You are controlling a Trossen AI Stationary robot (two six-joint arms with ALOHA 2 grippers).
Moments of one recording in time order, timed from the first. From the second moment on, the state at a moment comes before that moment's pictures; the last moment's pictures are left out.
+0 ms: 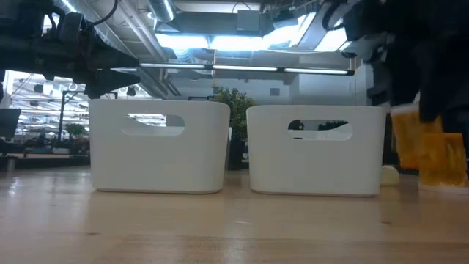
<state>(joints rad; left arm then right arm) 0.03 0.33 0.01 0.33 -0.33 -0.29 0.49 1.67 1.22 -1.10 0.21 0.57</state>
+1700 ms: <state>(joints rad) 0.03 0.33 0.01 0.32 -0.33 -0.29 0.16 1.68 1.09 -0.68 0.21 0.18</state>
